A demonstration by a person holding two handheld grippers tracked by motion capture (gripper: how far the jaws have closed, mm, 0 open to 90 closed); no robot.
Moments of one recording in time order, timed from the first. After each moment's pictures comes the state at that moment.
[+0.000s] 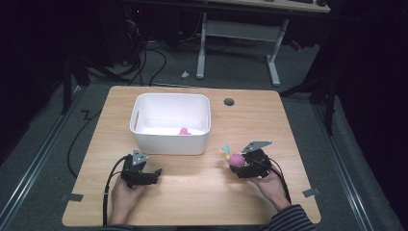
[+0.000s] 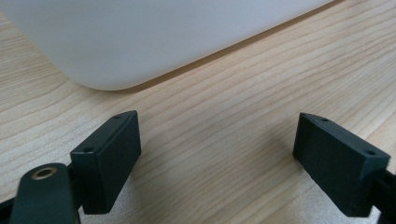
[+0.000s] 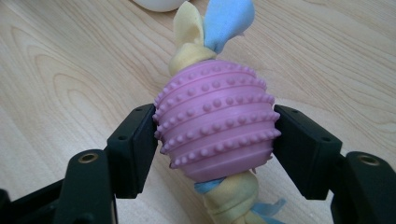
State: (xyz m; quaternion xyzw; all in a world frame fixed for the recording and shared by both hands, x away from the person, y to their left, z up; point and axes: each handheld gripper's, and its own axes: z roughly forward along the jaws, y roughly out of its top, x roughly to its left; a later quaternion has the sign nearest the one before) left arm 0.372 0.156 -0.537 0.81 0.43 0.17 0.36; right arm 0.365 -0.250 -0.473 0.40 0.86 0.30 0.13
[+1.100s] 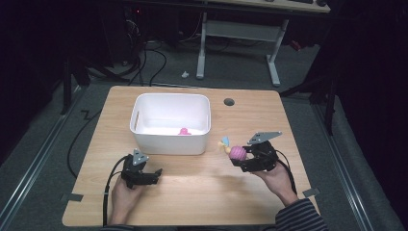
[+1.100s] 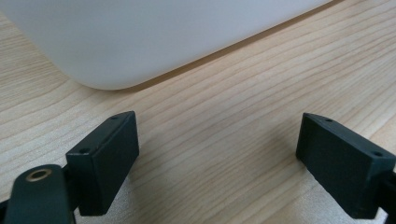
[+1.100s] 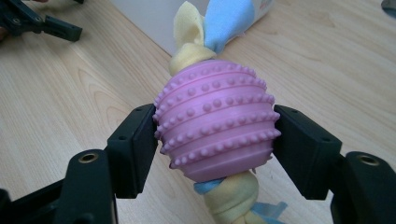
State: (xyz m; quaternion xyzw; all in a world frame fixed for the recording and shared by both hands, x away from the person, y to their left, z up) left arm 0.373 0.155 -0.537 0.81 0.43 0.18 0.35; right arm 0.365 -0.253 -0.424 0.37 0.85 0.35 0.12
